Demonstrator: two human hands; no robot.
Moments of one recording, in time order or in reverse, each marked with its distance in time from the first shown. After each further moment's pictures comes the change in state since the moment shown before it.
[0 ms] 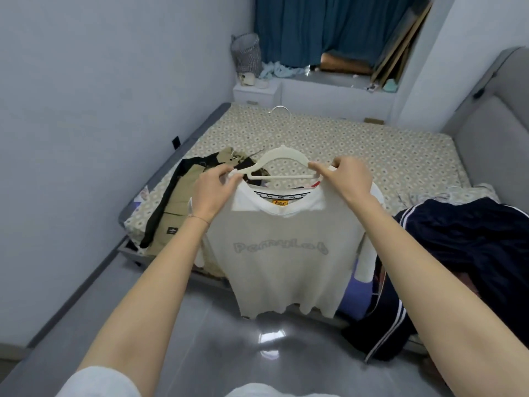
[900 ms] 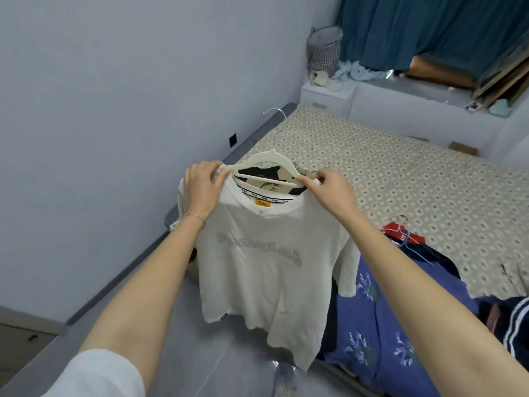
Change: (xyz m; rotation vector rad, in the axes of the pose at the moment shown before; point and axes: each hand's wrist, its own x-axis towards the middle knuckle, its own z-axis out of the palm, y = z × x) left_hand 0.182 -0.225 -0.074 0.276 0.271 -0.124; right_hand 0.158 -0.203 0.205 0.183 -0.284 -0.229
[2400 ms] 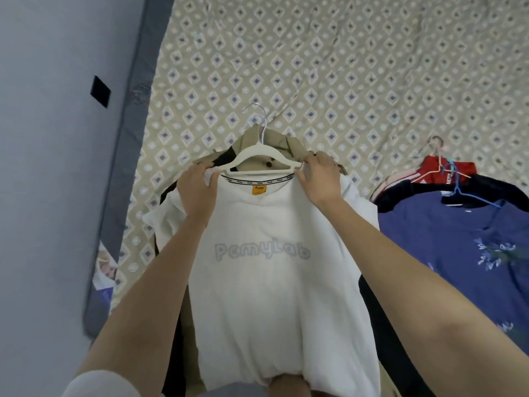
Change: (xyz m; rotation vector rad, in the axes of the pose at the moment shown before) left_hand 0.238 -0.209 0.514 -0.061 -0.531 0.076; right_hand 0.361 0.249 0.319 -0.246 -0.058 0.530
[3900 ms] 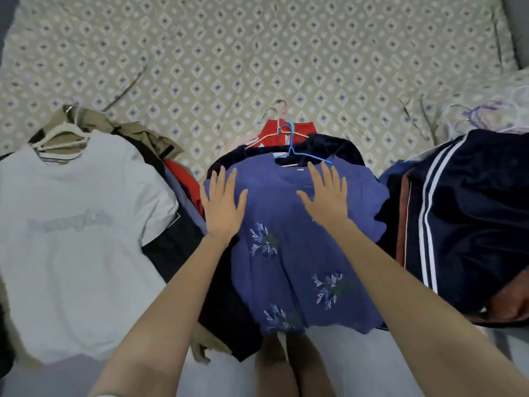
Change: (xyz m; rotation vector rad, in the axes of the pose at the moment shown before) left_hand -0.286 0.417 0.270 0.238 -0.350 0.137; right_hand -0.142 0.515 -0.145 -0.127 -0.151 0.105
